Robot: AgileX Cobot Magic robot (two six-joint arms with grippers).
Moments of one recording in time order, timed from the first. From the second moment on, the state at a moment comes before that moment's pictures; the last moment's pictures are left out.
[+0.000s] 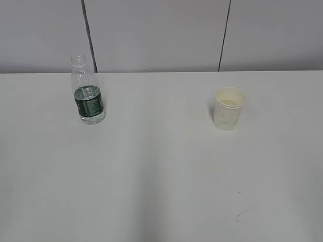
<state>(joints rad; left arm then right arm) -0.23 -0.02 -0.51 0.06 1.12 -0.18 0.06 -0.02 -0.49 0.05 1.16 -0.01</state>
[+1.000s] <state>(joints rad) -0.13 -0.02 -0.51 0.08 1.11 -0.18 0.06 -0.02 -0.48 0.00 1.15 -0.01</state>
